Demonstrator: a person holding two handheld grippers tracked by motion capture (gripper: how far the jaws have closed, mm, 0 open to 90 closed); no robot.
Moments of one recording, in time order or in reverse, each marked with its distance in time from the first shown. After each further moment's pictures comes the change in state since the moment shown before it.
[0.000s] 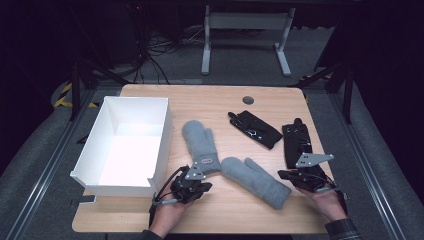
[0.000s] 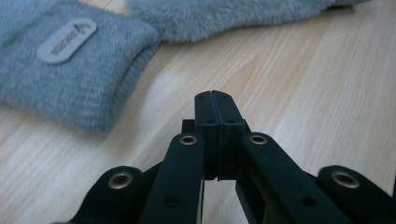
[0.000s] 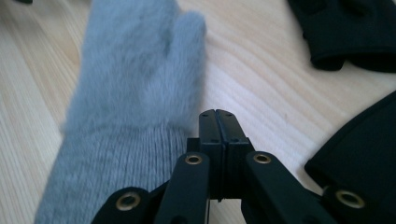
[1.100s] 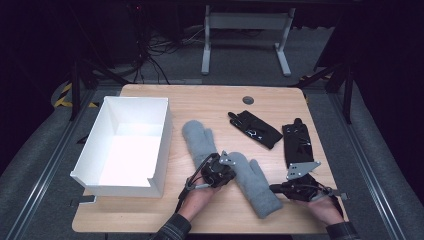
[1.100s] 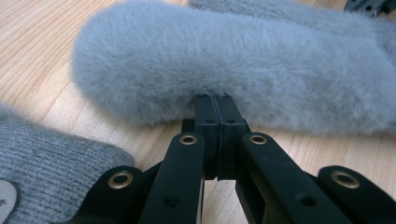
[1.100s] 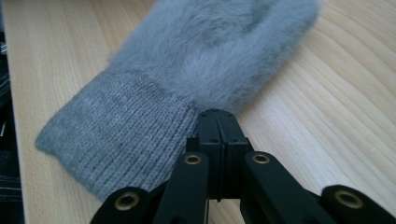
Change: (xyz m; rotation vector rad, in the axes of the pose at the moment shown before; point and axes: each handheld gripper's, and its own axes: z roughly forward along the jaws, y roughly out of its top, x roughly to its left) left arm -0.002 0.055 0.061 0.033 -0.018 0.028; right arm 0.027 0.000 0.016 0.065 0.187 -0.111
